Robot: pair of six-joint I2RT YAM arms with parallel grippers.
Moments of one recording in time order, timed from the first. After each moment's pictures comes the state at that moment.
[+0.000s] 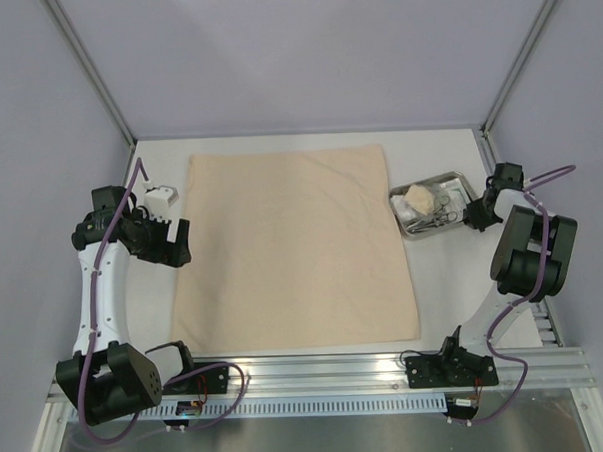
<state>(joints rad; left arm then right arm) 0.26 1.16 1.10 -1.05 0.40 0.48 -0.37 1.82 1.14 -0.38 0.03 0.85</state>
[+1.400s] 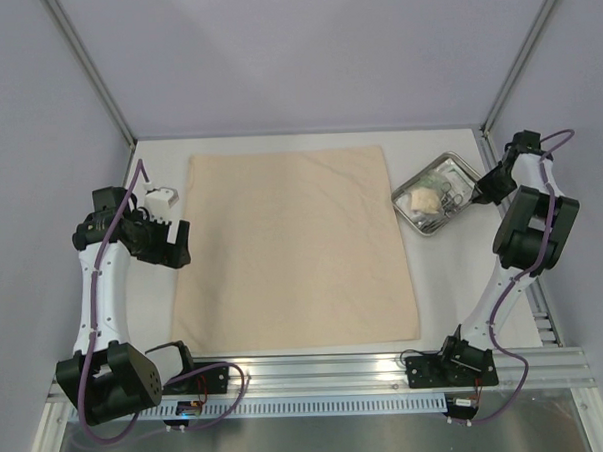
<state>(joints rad) 0.26 1.16 1.09 -1.05 0.38 0.49 -0.43 2.09 1.69 -0.78 -0.15 0.57</state>
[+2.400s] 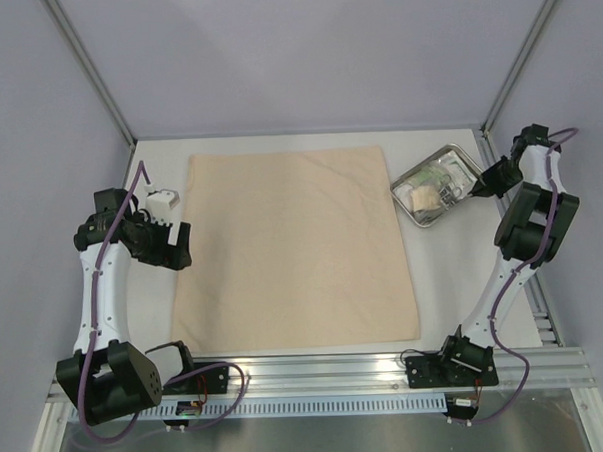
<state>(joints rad) 0.26 1.16 1.07 -1.05 0.39 0.49 -0.46 2.23 1.91 -0.94 -0.28 0.58</state>
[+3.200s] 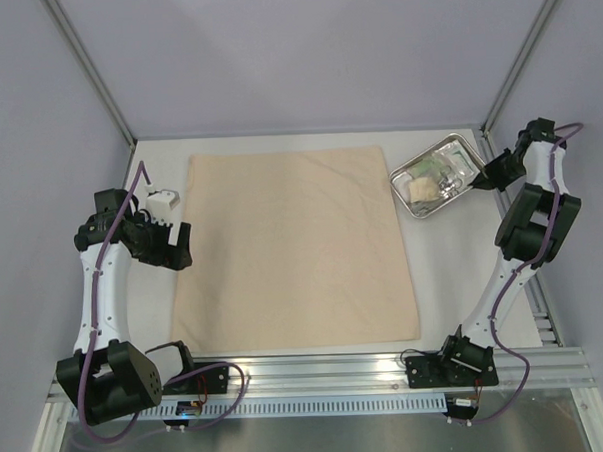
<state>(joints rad) 0.26 1.16 1.07 -1.04 0.39 0.49 -0.47 2.23 1.97 -0.97 -0.35 0.59</state>
